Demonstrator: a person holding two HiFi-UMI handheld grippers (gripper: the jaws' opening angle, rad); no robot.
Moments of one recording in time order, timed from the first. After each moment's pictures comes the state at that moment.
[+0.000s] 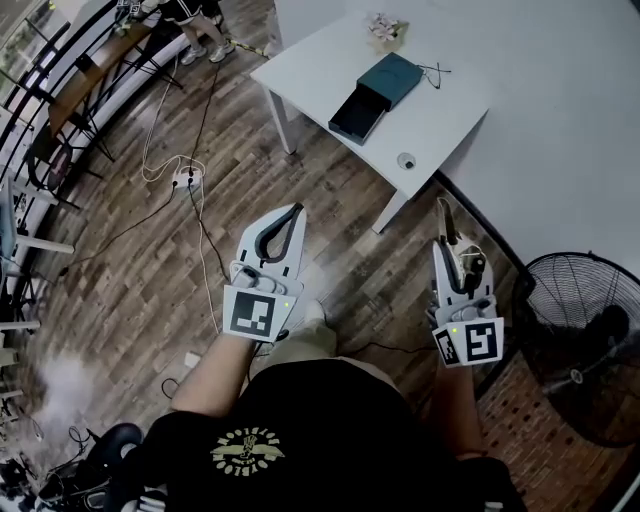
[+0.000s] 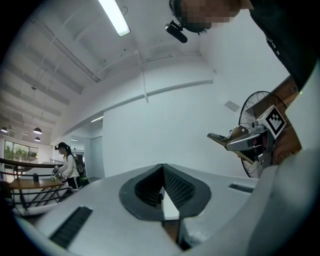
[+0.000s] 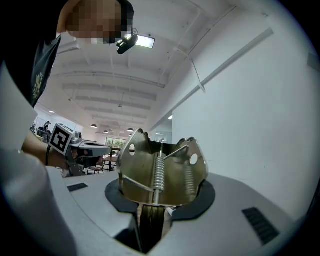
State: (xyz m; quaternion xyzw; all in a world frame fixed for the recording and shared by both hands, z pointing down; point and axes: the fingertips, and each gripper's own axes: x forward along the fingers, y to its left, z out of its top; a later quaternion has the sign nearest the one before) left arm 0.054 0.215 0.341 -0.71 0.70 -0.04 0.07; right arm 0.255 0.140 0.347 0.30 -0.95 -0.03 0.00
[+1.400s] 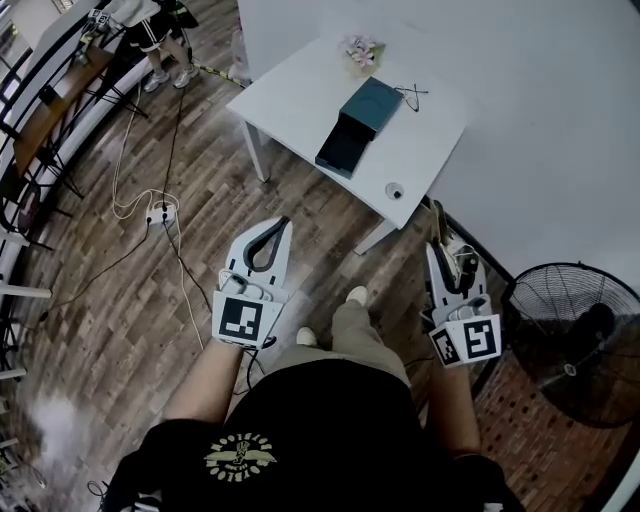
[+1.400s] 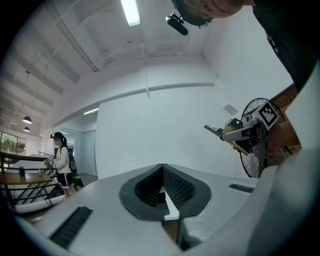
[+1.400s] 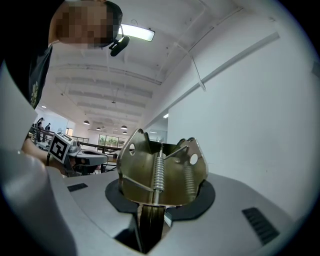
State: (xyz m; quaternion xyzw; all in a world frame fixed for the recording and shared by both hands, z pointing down) left arm -0.049 0.157 0.350 -0.75 0.65 -0.03 0.05; right arm 0.166 0.092 0.323 0.34 -0.94 -0.03 0.01
